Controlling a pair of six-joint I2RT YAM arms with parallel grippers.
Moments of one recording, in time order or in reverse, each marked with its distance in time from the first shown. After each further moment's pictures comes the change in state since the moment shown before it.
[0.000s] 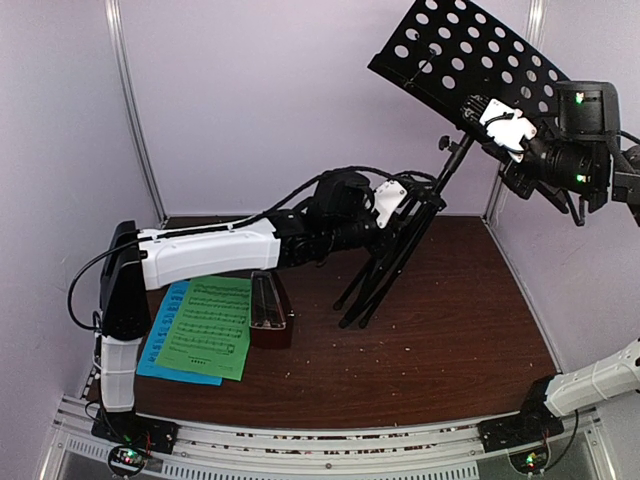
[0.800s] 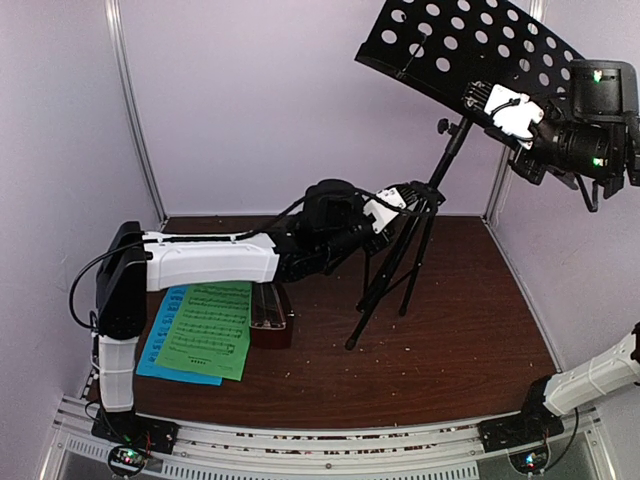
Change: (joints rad) left arm 0.008 -0.022 -0.163 0.336 -0.074 0.337; right arm 0.070 0.066 0.195 -0.100 0.024 -0.133
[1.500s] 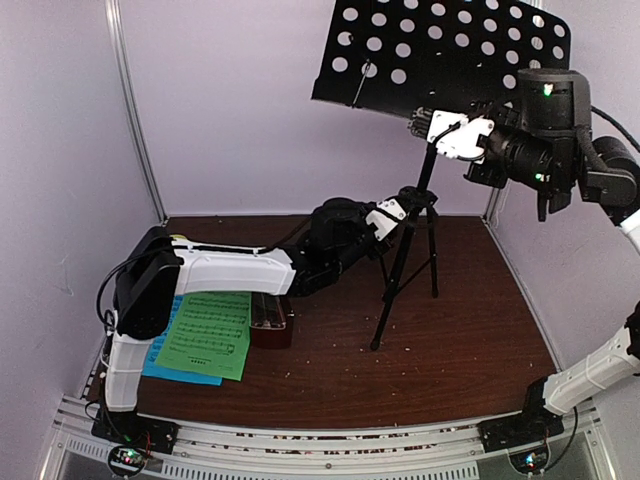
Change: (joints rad) left arm 0.008 0.106 -0.010 0.213 -0.144 0.028; right arm 0.166 0.059 -0.126 0.231 0.247 -0.245
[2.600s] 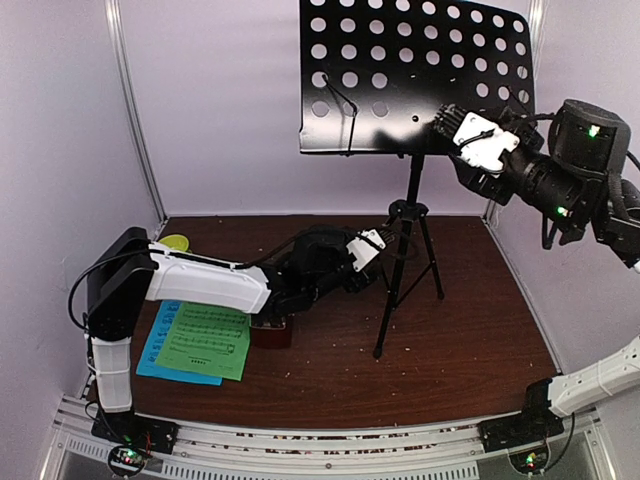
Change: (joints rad) left arm -0.018 -0.160 -0.316 -0.056 -0.019 -0.092; right arm 0.055 -0.193 -0.323 0.318 -0.010 0.082
